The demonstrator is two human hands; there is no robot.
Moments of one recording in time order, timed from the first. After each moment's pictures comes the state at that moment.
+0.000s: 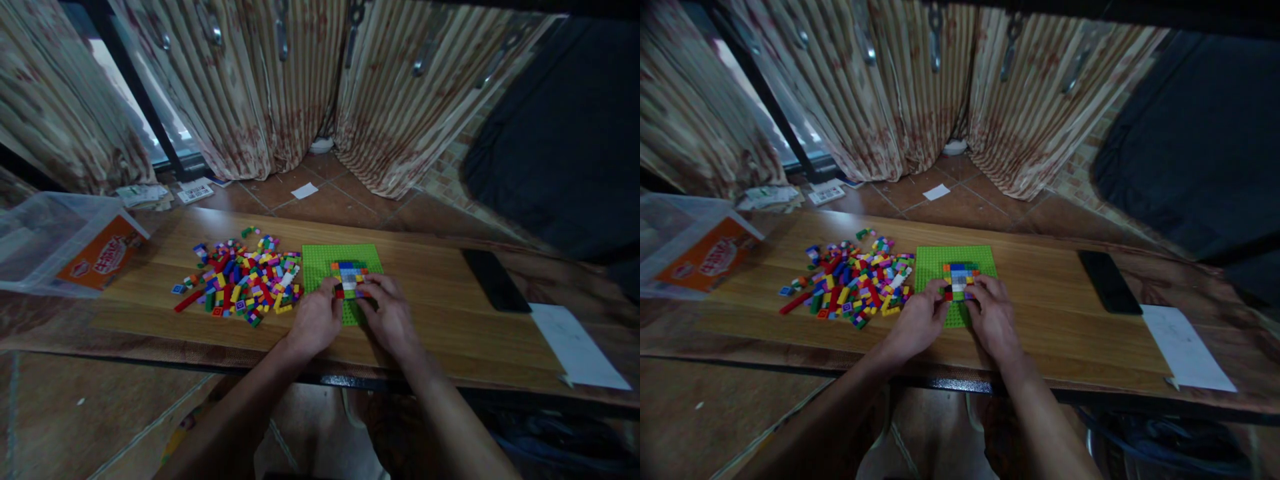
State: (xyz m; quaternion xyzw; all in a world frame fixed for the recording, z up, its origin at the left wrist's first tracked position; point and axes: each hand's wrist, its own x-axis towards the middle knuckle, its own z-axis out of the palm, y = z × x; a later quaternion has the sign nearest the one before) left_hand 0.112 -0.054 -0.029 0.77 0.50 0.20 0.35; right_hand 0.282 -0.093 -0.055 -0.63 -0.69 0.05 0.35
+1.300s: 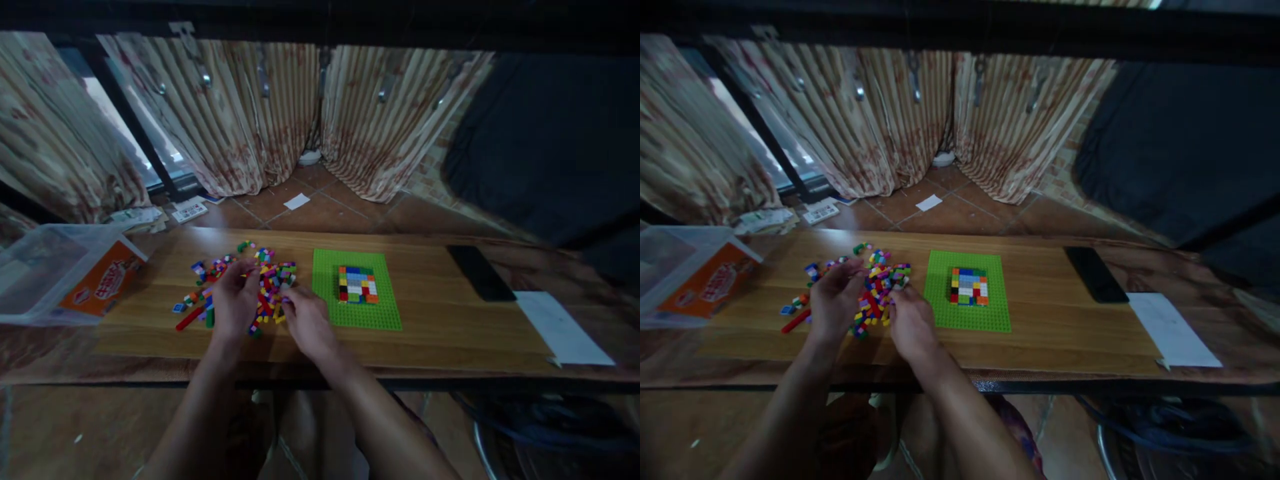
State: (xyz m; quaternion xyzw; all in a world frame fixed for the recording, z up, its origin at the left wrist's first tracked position) left_hand 0.017 0.003 -0.015 0.55 0.55 0.54 0.33; right_hand 0.145 -0.059 -0.031 -0.61 -0.67 0.21 0.36
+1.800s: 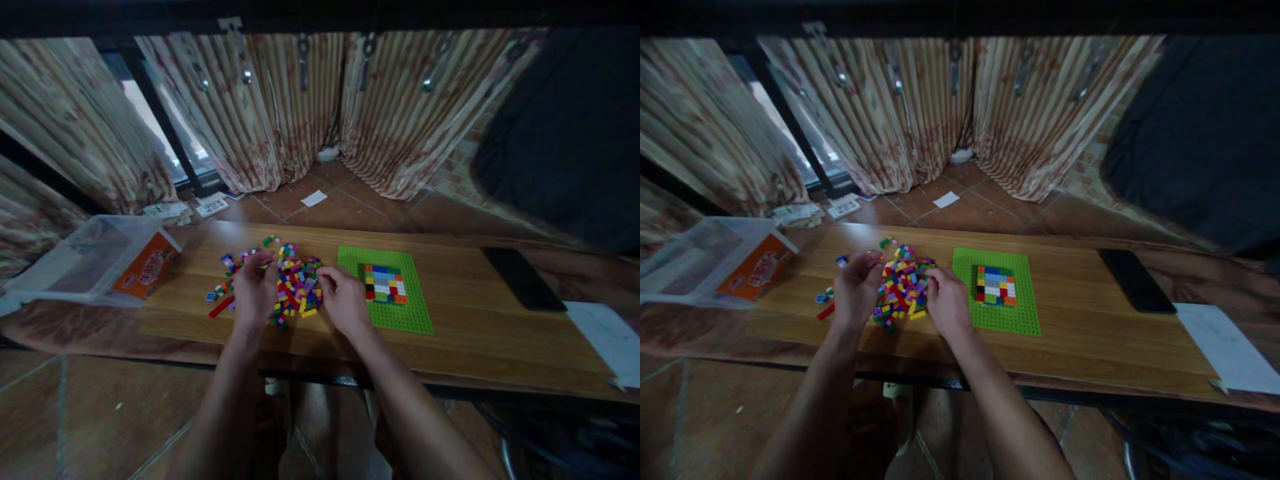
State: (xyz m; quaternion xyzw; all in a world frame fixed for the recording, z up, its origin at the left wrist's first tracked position) left_hand 0.000 0.010 -0.014 0.54 0.56 0.53 0.32; right_hand 0.161 -0.040 -0.027 -0.62 -0.61 0.18 0.46
